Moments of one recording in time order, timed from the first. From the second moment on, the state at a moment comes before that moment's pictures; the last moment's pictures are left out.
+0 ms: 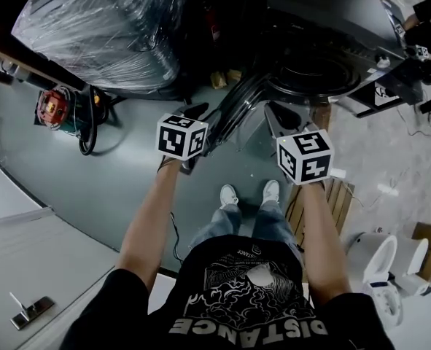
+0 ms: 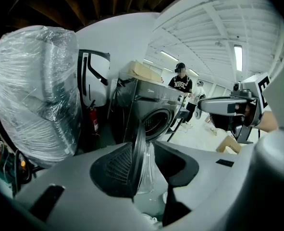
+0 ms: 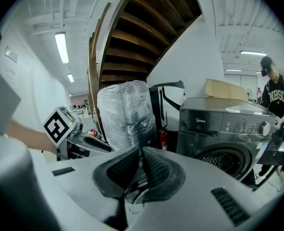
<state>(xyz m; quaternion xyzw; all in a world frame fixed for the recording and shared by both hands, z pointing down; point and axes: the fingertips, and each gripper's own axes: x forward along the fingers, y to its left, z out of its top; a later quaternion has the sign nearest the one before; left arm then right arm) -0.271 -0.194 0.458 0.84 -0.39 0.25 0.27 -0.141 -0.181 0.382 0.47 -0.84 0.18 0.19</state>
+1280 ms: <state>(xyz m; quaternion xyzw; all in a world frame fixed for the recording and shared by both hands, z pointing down) -0.253 -0.219 0.560 0.83 -0.36 0.28 0.33 -0.107 -0.138 0.485 0.43 -0.84 0.25 0.22</state>
